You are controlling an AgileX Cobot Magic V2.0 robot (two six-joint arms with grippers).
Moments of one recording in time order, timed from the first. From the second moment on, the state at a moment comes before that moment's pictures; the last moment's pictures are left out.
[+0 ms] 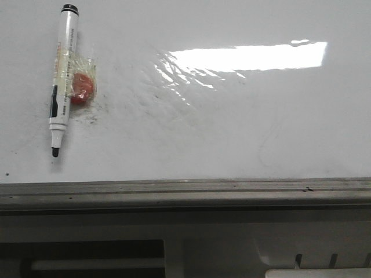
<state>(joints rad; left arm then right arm) 0.04 0.15 -0.27 0.12 0.22 -0.20 -0.08 0.20 -0.21 -0.04 0.36 0.10</state>
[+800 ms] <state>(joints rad) -0.34 0.50 -0.25 0.00 -0.02 -0.20 -0.04 0.32 -0.22 -0.01 0.35 0.10</state>
